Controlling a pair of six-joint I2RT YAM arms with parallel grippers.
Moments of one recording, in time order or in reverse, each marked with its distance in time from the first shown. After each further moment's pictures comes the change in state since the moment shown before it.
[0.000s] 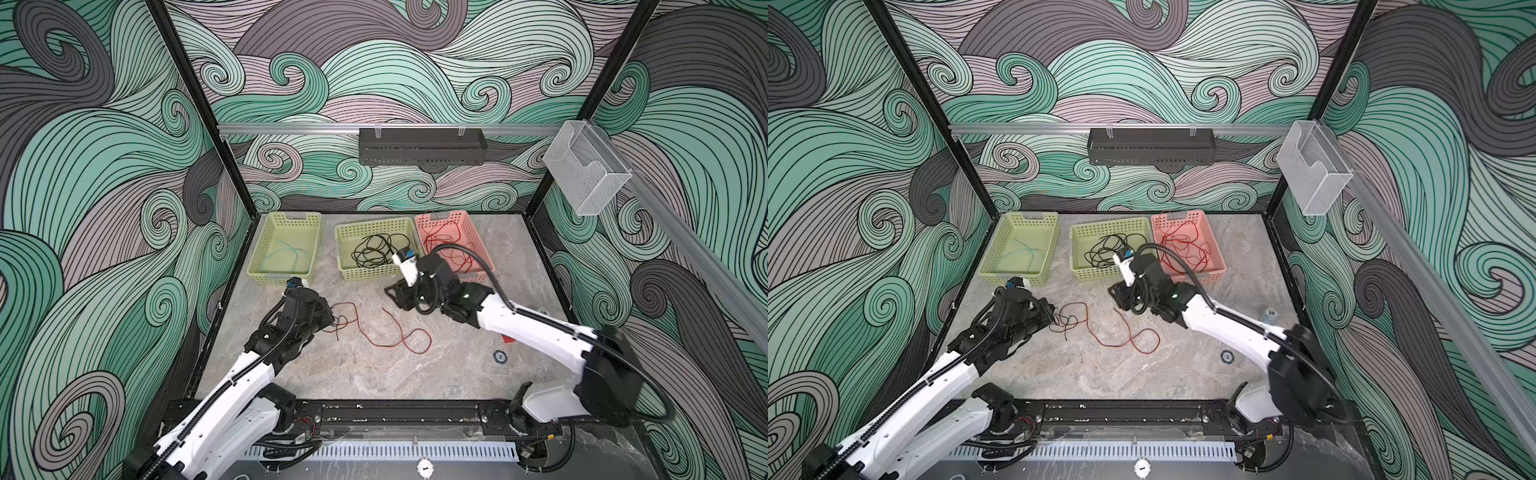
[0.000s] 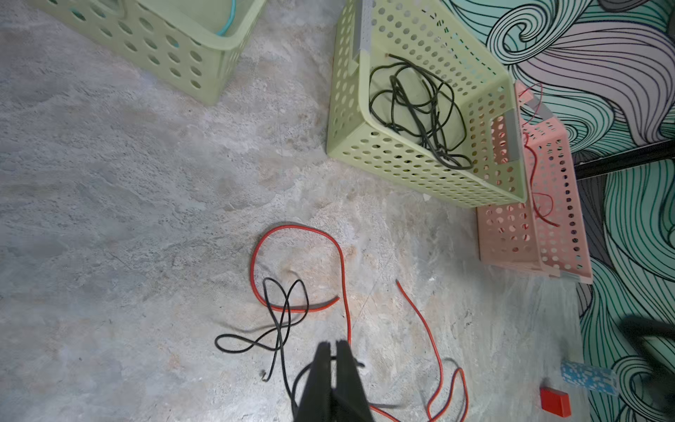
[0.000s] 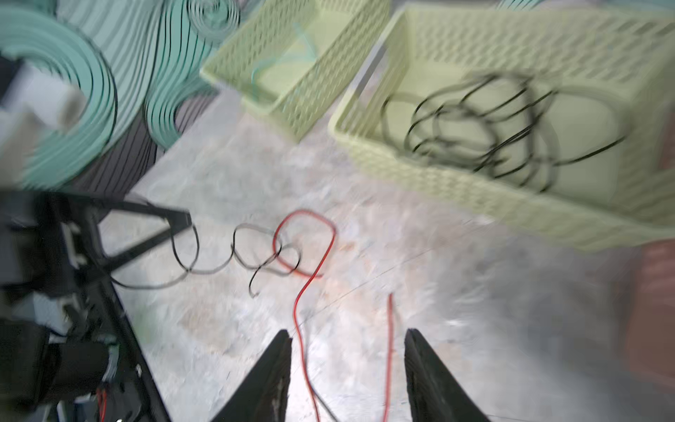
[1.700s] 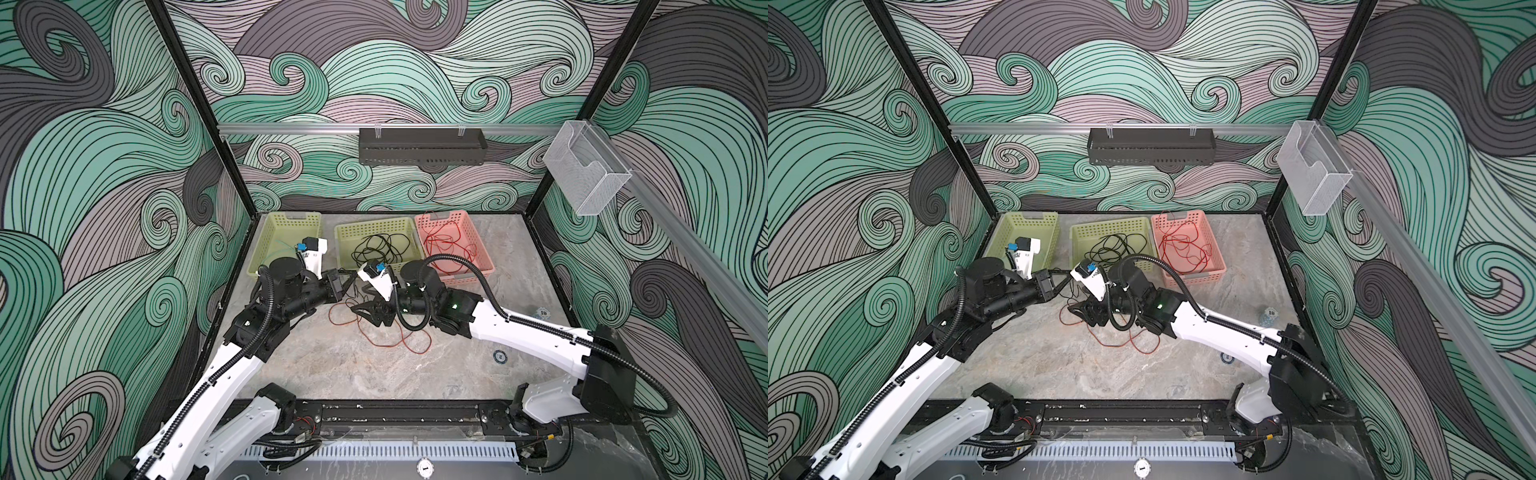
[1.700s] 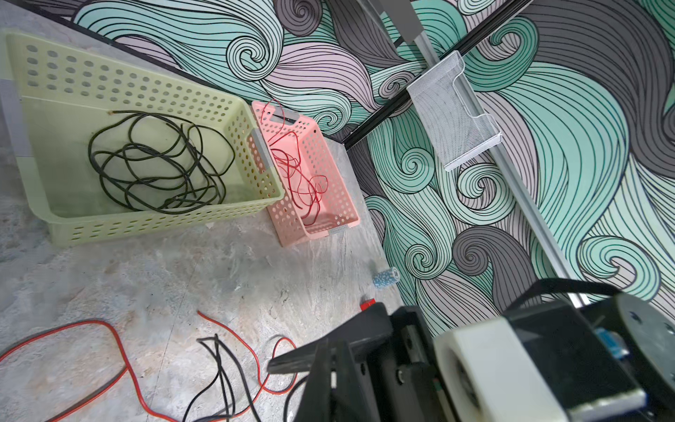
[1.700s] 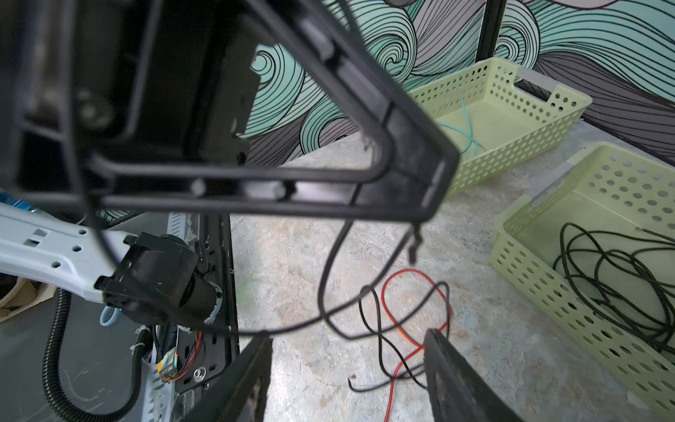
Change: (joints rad) left arm 0.000 0.063 0.330 0.132 0.475 0.120; right arm 0.118 -0.053 0.112 0.138 -0.132 -0.230
